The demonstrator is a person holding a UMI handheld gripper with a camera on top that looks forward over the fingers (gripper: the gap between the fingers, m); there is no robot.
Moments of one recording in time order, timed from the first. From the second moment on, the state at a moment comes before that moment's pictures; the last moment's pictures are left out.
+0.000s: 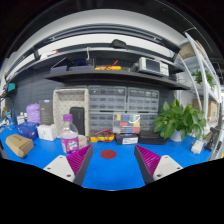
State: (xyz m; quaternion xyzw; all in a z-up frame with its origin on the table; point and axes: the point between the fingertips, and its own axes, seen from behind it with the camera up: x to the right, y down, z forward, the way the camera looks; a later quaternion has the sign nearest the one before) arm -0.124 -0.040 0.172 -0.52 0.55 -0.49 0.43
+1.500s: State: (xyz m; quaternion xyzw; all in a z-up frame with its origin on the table) arm 0.003 0.075 0.119 -0.61 0.44 -0.50 0.42
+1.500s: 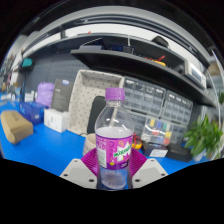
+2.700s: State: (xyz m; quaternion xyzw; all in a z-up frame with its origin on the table) arm 0.157 0.026 0.178 -0.65 -0.24 -0.69 -0.23
